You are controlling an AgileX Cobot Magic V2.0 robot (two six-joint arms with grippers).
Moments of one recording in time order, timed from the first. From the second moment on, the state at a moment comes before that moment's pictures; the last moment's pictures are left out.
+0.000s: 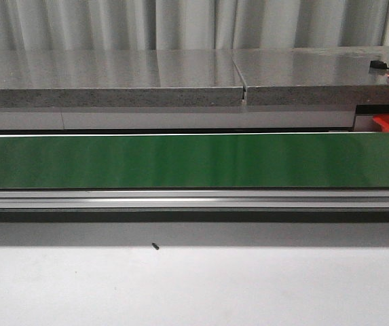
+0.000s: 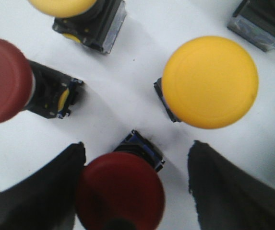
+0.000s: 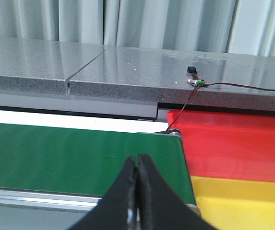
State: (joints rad) left arm 0.50 1.67 -0.92 0.19 0.54 -0.32; right arm -0.01 -0.01 0.03 -0.01 0.03 0.00
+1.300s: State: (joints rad) left arm 0.24 1.42 -1.16 0.02 0.80 -0.13; right arm -0.01 -0.01 0.03 -0.01 0.03 0.00
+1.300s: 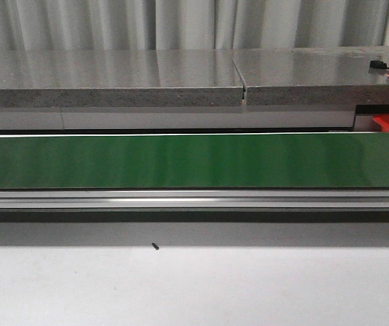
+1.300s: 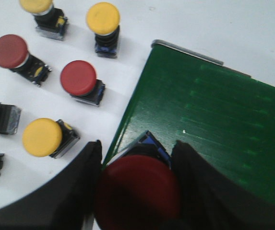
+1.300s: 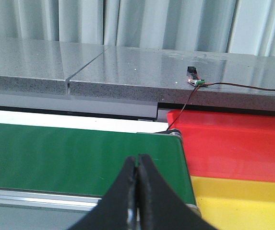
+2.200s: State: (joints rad) left arm 0.14 1.62 -1.18 0.01 0.74 -0.08; right arm -0.01 -0.01 0.03 -0.01 0.03 0.00
